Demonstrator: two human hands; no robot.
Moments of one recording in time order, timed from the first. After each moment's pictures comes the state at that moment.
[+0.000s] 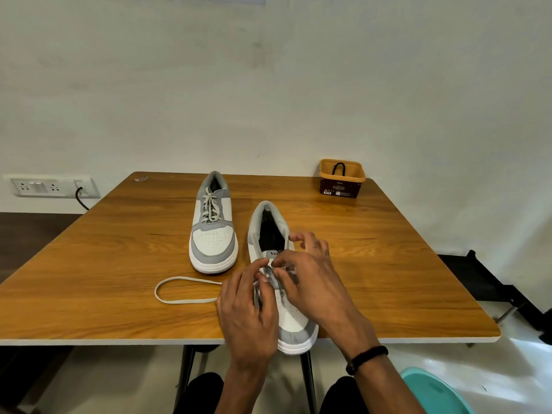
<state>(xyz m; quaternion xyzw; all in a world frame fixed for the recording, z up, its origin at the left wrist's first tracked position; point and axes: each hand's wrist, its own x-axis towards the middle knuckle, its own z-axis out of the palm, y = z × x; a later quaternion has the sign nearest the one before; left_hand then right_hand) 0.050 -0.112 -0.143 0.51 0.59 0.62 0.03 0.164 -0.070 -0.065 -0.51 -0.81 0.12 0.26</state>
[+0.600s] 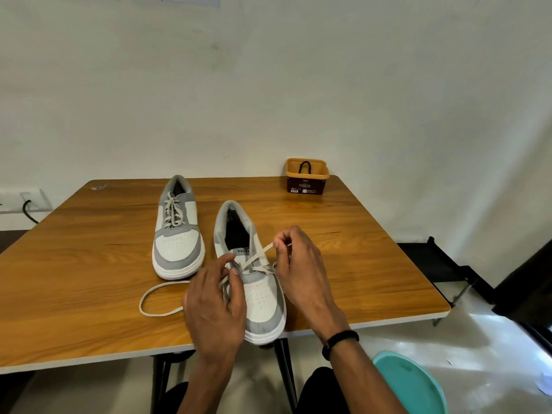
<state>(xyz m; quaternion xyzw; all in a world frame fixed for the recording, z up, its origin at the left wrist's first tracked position) 0.047 -0.103 -0.139 0.54 0.61 0.58 0.02 0.192 -0.059 -0.077 -0.53 -0.70 0.14 0.45</state>
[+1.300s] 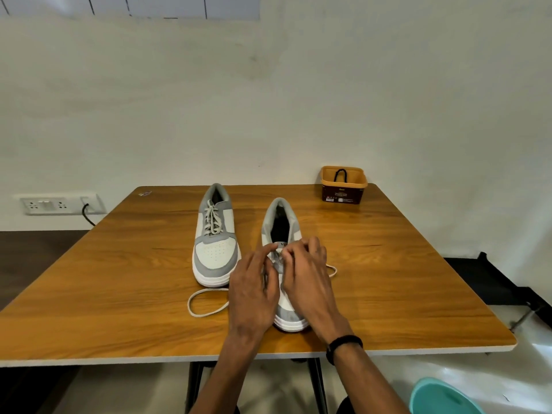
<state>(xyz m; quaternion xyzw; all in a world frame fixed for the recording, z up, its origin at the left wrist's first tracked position) 0.022 -0.056 -0.131 0.62 0.56 0.55 0.03 0.143 -0.026 -0.106 -0.53 -0.75 0.09 0.39</state>
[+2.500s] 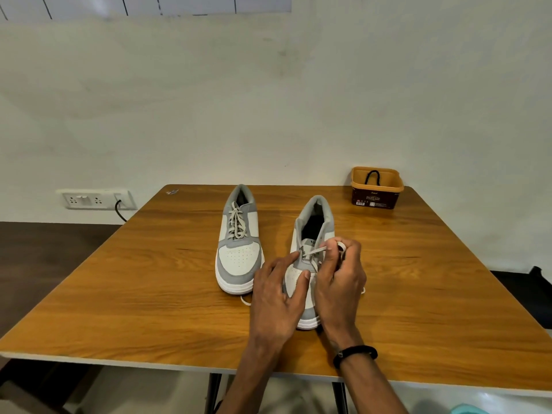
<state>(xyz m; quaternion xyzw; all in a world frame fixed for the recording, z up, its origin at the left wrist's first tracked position) 0.014 -0.043 -0.146 0.59 0.60 0.53 0.11 0.121 -0.007 -0.114 -0.44 -0.57 0.15 0.67</state>
